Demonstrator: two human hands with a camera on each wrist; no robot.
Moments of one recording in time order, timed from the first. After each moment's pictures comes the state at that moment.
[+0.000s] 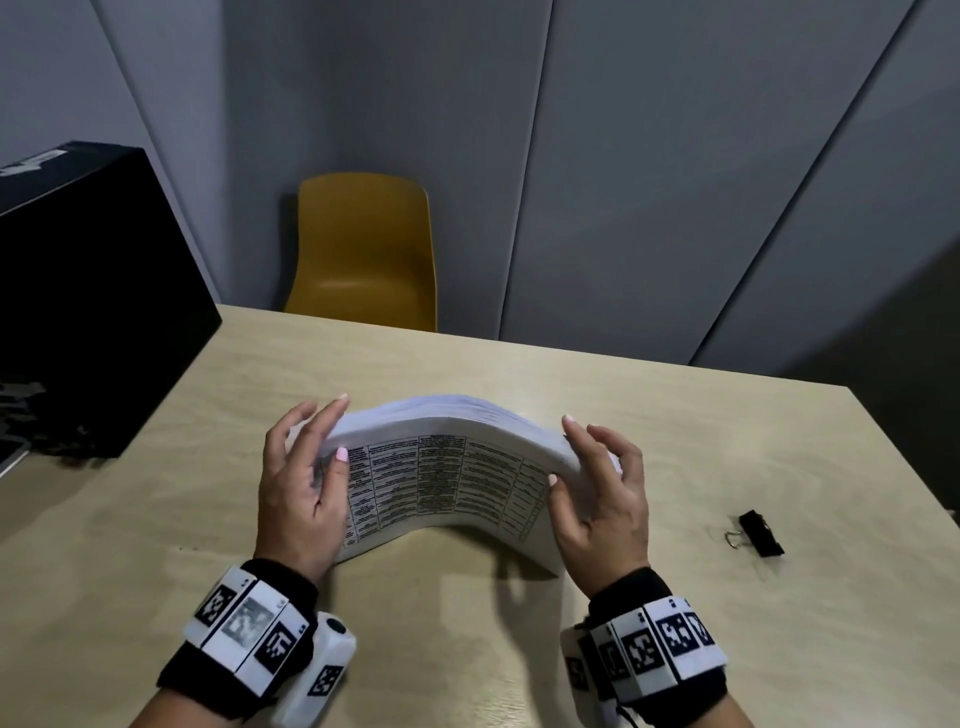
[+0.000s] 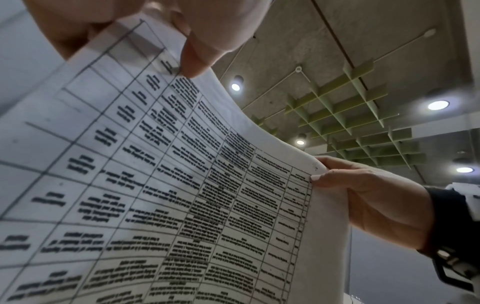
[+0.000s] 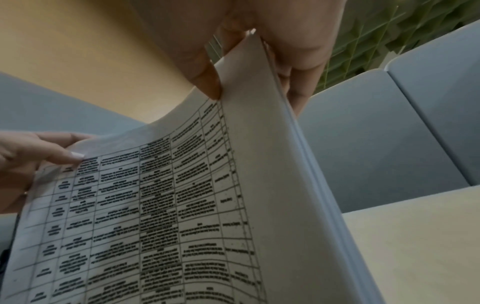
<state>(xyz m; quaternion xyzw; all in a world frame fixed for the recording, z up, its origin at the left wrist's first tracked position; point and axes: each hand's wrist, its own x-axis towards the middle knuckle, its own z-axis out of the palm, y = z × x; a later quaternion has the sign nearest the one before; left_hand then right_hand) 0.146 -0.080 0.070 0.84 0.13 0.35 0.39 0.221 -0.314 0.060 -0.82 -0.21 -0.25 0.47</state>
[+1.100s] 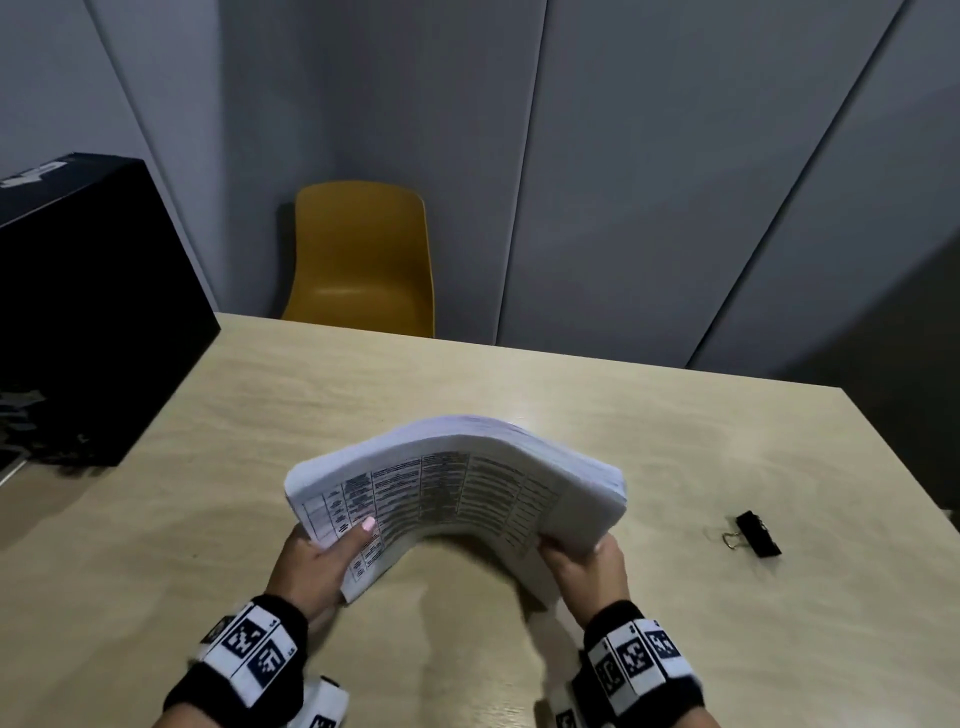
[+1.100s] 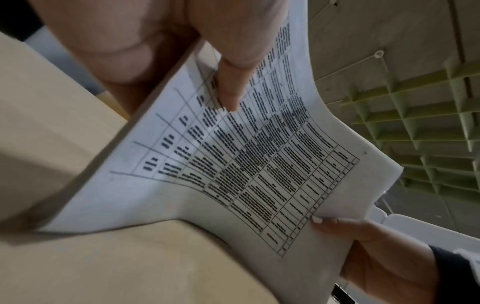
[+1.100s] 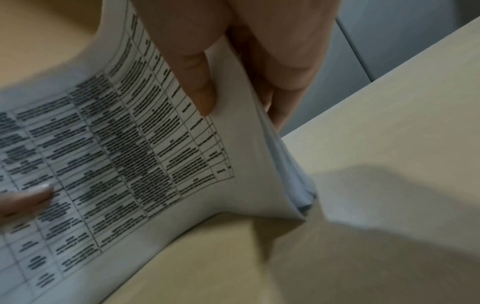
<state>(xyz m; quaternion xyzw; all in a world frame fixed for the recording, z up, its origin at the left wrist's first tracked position) 0.130 -0.086 0.029 0.70 0.28 0.12 0.65 0.213 -0.326 0.003 -0.85 0.02 0.04 0.52</state>
